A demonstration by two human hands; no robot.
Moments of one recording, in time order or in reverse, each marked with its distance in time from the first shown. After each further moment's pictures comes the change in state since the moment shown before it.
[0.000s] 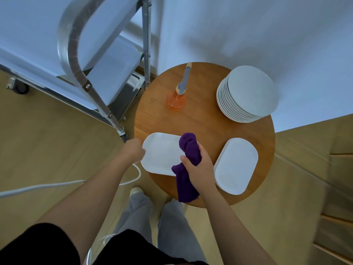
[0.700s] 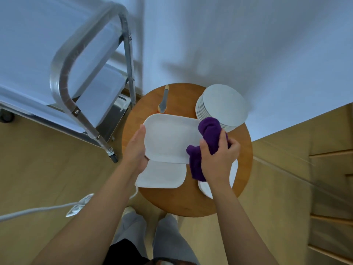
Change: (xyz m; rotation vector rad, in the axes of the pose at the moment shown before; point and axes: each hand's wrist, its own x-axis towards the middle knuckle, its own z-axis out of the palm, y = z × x) left_hand -0.082 0.096 -0.055 -1.596 0.023 0.098; right_hand -0.010 -0.066 -0.076 -0.217 0.554 -0.189
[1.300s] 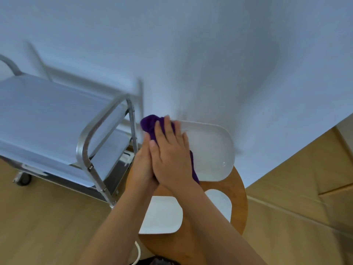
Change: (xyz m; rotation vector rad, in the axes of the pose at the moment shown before) left_hand -0.120 0.091 0.086 -0.125 -0.239 0.415; right_hand -0.015 -0.158 -0.057 -0.111 -0.042 -0.733
